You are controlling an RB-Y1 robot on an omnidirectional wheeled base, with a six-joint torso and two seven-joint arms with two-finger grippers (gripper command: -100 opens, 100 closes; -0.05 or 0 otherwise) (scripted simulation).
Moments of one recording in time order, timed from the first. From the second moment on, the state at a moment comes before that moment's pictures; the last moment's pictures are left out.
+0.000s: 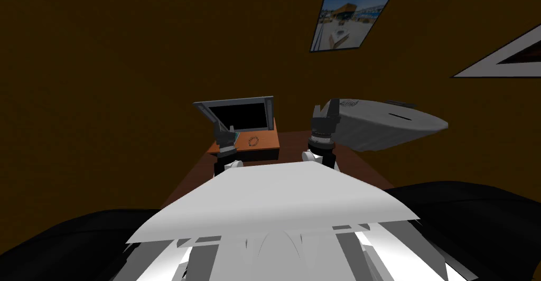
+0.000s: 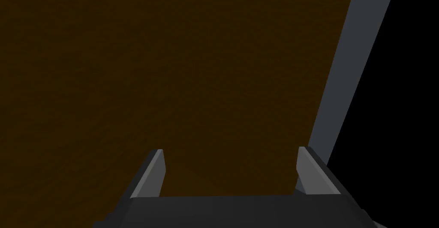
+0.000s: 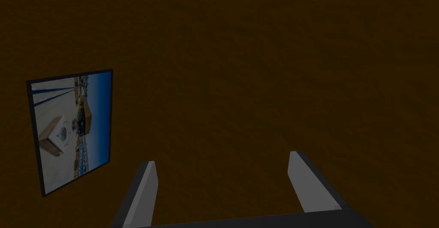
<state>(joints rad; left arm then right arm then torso) 0.54 0.00 -0.06 -2.28 0.12 -0.41 0.01 0.48 0.00 0.07 -2.39 0.03 -0.60 0.17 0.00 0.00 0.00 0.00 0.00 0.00</state>
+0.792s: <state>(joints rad) 0.47 0.17 0.01 -2.13 0.13 -0.23 0.04 0.48 0.00 0.07 -2.39 0.03 -0.60 0.17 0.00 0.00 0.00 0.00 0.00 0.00</state>
